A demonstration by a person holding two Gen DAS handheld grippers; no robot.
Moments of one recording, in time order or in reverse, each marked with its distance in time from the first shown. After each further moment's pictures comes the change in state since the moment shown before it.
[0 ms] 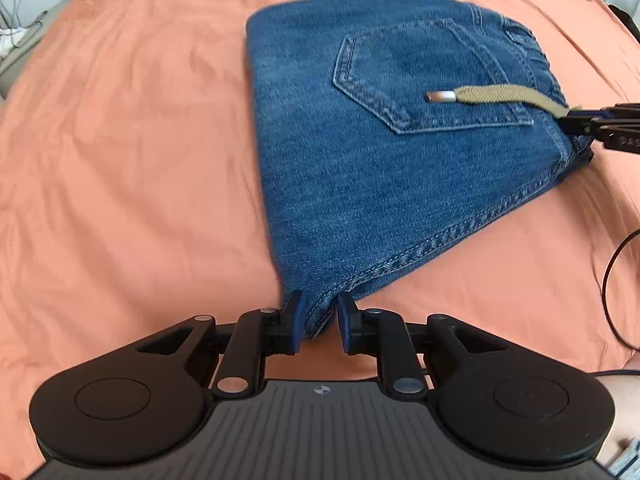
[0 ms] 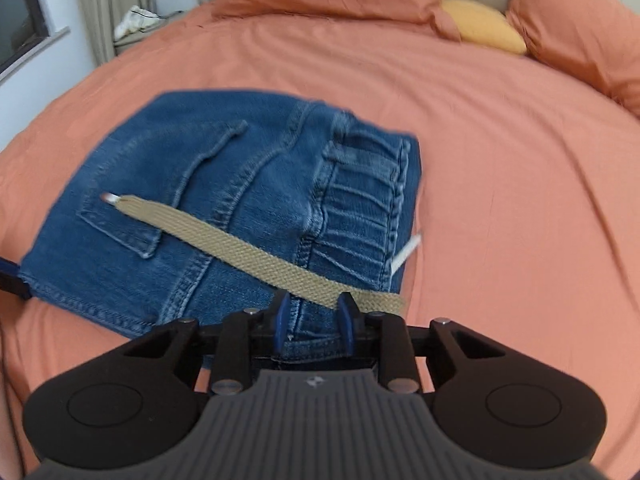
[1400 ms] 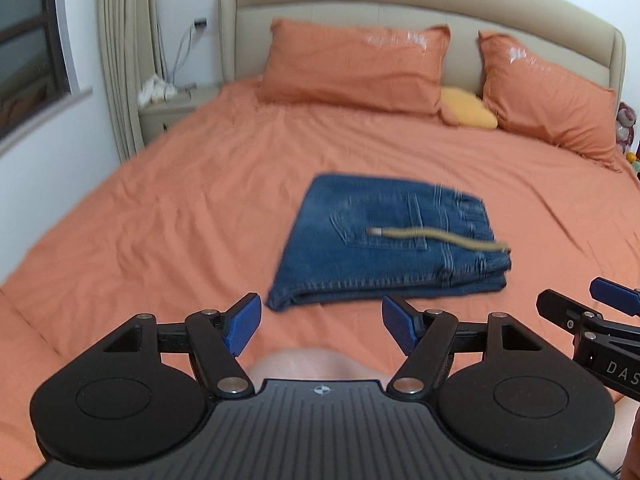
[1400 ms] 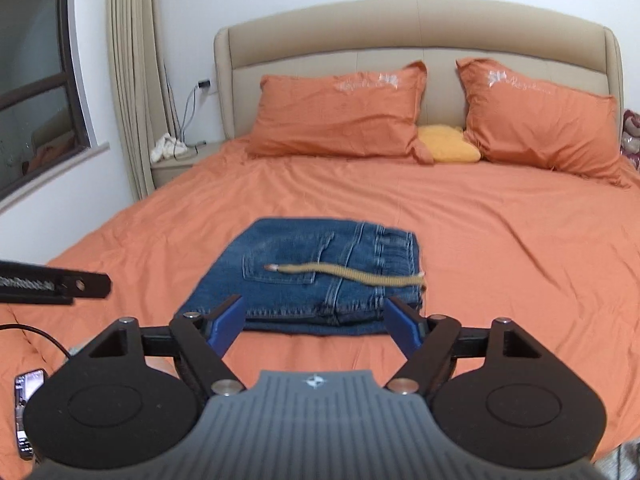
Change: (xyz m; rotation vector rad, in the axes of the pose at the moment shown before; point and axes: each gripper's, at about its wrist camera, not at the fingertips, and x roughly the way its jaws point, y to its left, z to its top) left arm -0.183 -0.096 -0.102 -0.348 -0.463 0.197; right arm -0.250 0.102 -0.119 0.083 -0.400 0.001
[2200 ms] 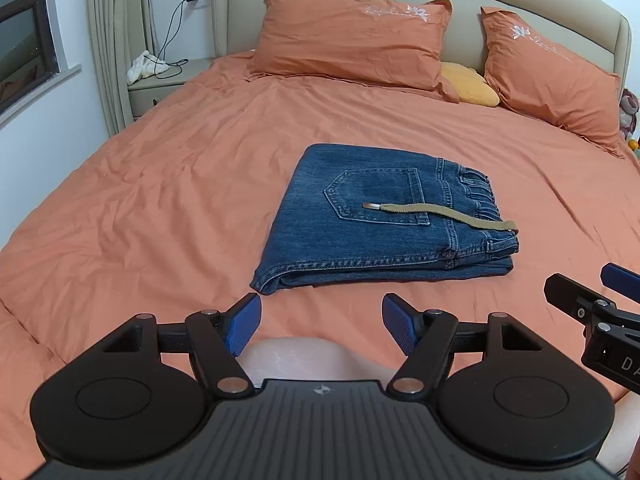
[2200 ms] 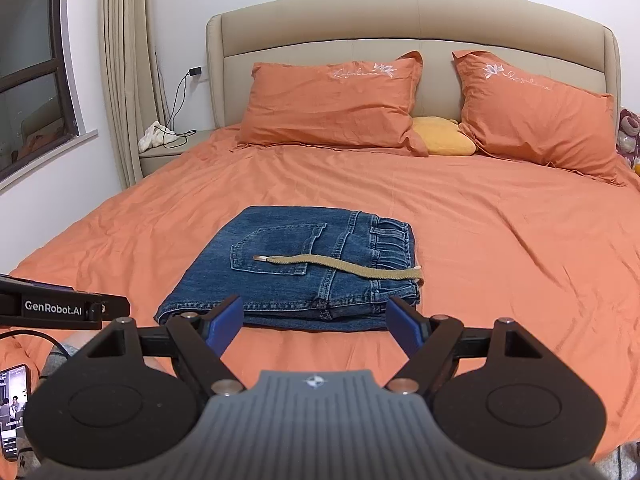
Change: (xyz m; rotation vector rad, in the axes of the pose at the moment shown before) left arm 0.021 0.000 -0.003 0.006 0.063 -0.020; right arm 0.022 0.003 0.000 -0.012 0.020 -0.035
